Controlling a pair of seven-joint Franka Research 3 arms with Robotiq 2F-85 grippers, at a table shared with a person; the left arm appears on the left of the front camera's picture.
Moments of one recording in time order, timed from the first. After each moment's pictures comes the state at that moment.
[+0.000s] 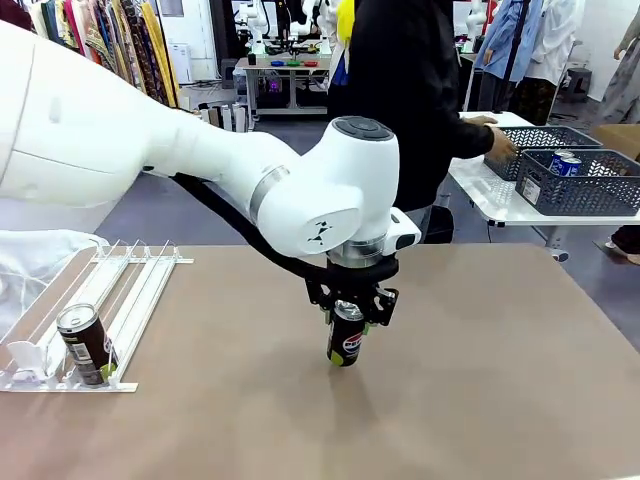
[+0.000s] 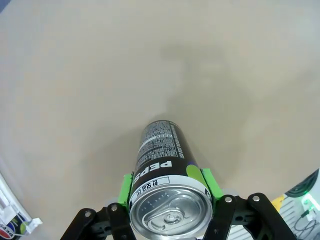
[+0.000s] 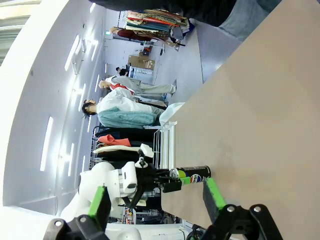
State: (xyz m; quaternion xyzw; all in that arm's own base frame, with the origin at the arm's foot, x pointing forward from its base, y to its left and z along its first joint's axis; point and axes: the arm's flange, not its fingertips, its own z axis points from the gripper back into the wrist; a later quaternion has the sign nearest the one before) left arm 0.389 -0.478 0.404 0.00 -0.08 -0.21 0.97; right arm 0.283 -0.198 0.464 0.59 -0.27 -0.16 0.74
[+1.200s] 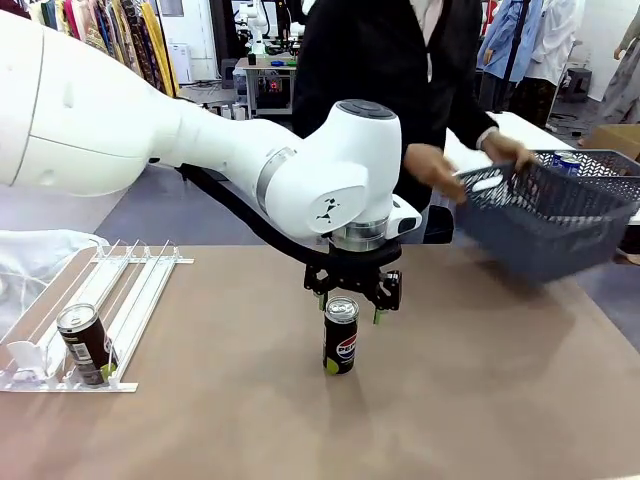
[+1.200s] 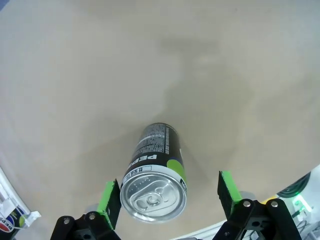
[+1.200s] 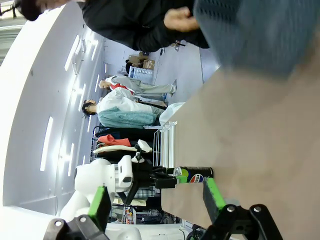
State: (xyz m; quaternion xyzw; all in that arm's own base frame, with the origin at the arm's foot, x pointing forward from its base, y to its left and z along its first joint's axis) left arm 0.401 -0.478 0.418 0.00 -0.06 -0.19 0.98; right arm 0.283 -0.198 0.464 0.59 -0.27 -0.16 0.74
